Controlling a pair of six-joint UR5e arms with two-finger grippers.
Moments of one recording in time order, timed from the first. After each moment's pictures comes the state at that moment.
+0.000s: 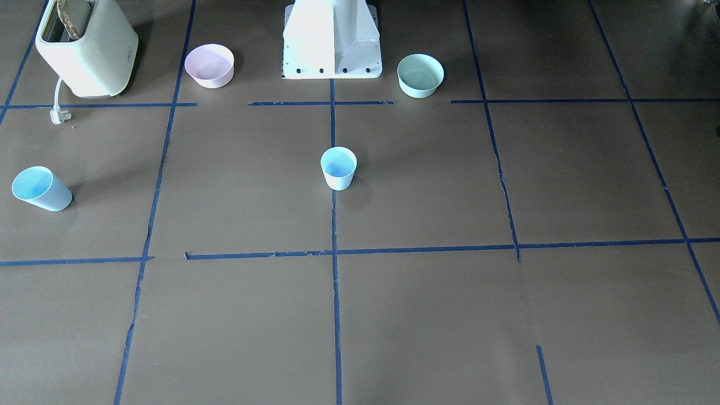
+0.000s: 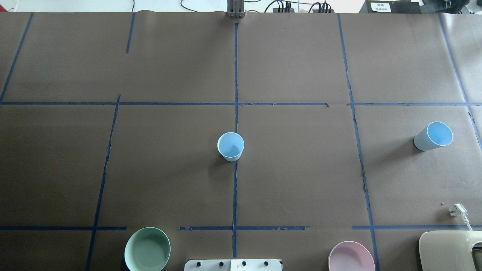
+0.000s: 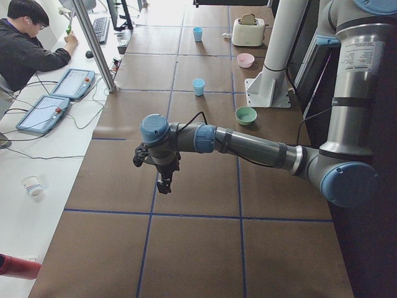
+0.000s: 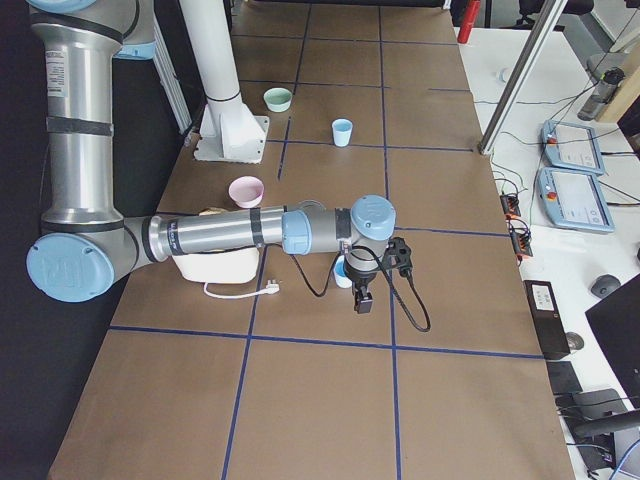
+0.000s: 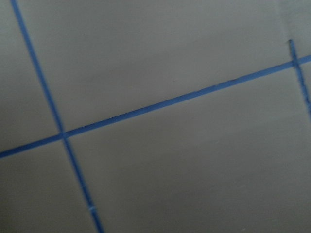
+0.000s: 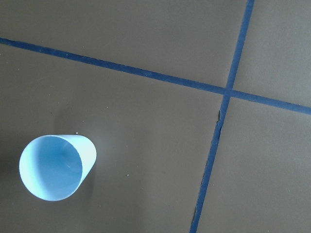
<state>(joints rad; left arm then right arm) -1.54 -1.56 -1.76 -1.37 -2.38 0.21 1.45 -1.62 1.77 -1.62 2.36 -0.04</state>
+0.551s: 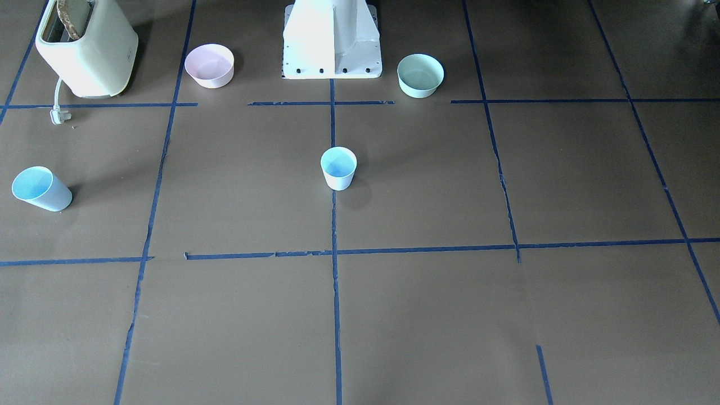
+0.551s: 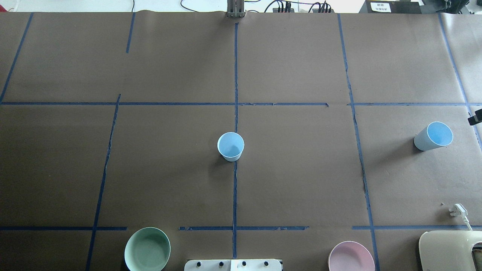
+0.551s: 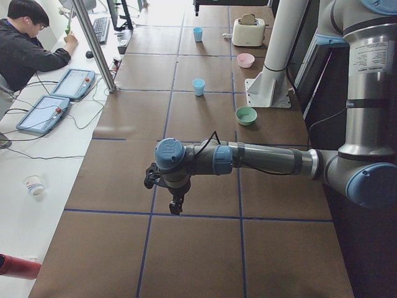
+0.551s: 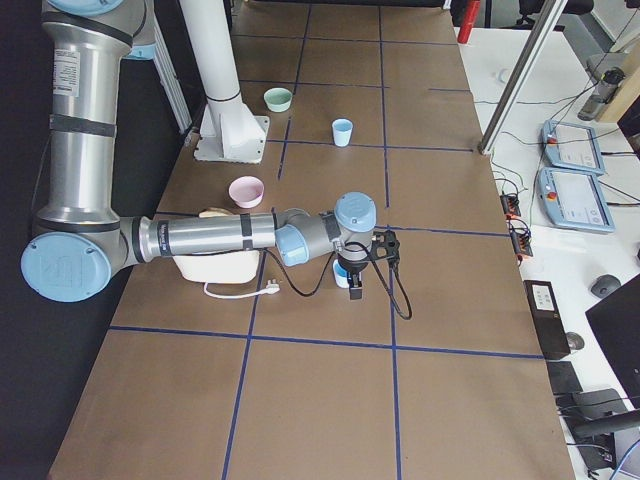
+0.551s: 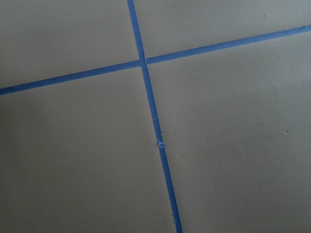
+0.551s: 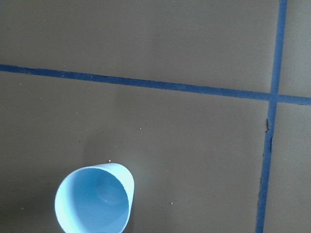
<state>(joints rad) -1.57 -1.50 -1.74 -1.43 -2.39 0.24 1.28 -1.70 1.76 -1.25 2.35 0.35</state>
